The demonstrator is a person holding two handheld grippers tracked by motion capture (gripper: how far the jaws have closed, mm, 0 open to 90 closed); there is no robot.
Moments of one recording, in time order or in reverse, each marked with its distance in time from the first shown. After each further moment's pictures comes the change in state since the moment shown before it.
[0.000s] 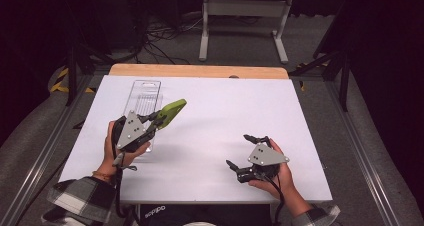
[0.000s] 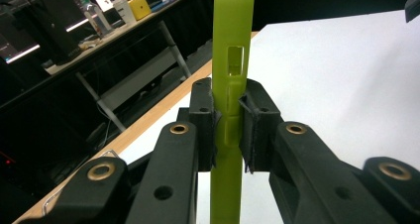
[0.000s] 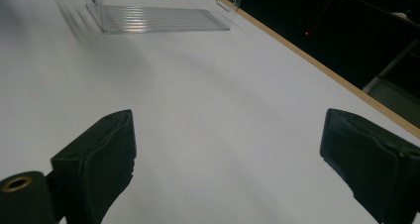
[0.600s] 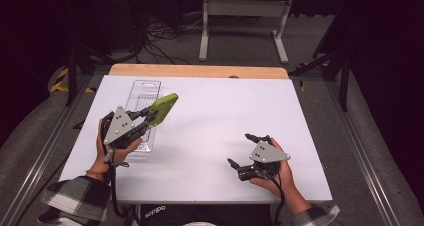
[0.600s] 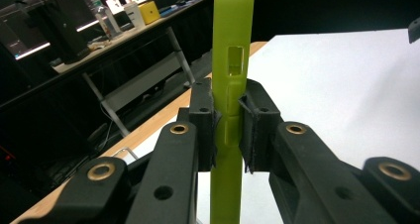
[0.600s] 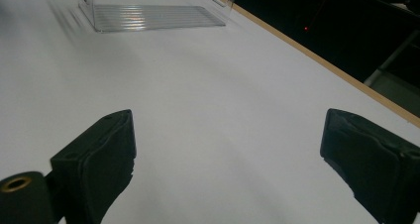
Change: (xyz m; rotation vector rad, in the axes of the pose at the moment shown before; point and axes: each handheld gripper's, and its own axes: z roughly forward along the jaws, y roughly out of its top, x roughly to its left) left arm 0.020 -0.003 -0.013 -0.035 0.019 -0.070; right arm -0.006 -0.005 0.002 -0.001 -0.003 0.036
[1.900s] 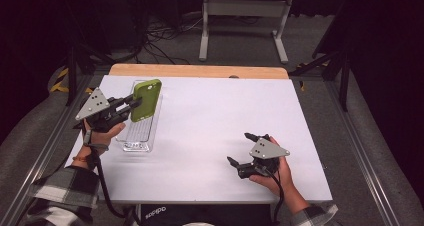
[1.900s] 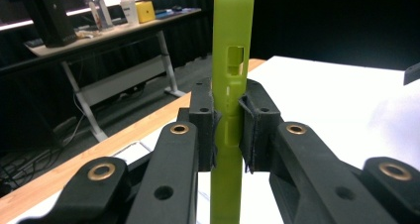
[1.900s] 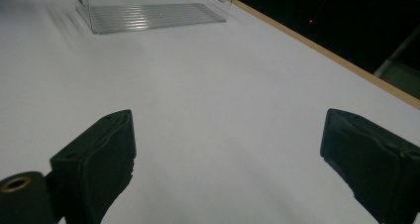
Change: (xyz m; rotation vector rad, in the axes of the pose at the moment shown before) left arm 0.065 -0.017 0.000 -0.037 -0.086 -0.163; right arm -0.006 -0.004 0.007 0.008 0.018 0.049
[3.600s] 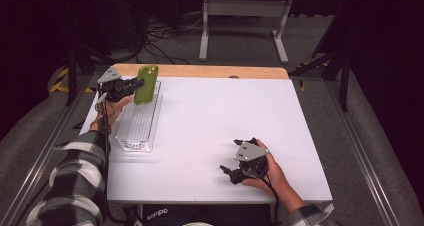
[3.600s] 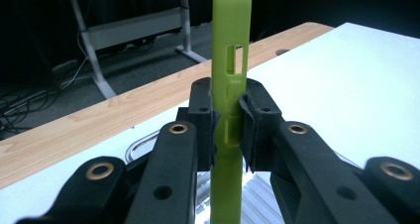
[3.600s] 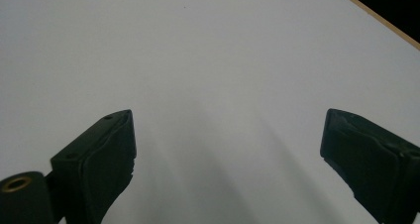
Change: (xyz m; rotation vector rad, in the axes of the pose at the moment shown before) left arm 0.116 -0.064 0.094 0.121 0.066 -0.156; right arm 0.016 -0.002 0.027 0.179 0.095 -0.102
